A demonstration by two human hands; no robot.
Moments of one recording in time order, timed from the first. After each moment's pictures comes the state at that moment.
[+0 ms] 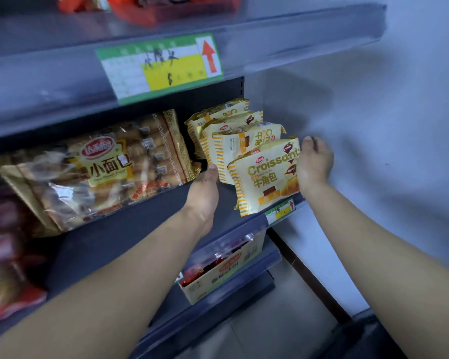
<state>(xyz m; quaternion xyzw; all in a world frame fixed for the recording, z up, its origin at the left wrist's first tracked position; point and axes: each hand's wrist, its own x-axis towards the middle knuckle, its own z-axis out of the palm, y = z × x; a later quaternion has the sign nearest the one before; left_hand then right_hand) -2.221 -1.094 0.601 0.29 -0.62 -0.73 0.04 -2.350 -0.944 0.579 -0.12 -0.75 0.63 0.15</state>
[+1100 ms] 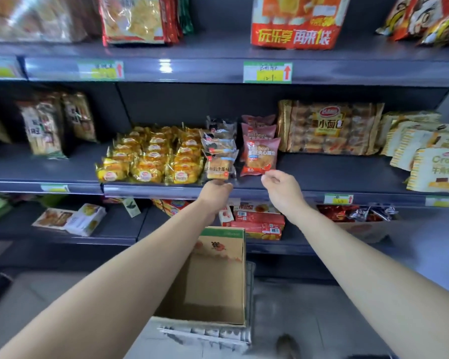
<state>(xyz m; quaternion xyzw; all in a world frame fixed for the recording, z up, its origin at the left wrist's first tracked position) -1.723 -1.277 0.639 0.46 -0.66 -0.57 0.13 -1.844 -1.184 0.628 0.30 -0.82 0.45 -0.19</state>
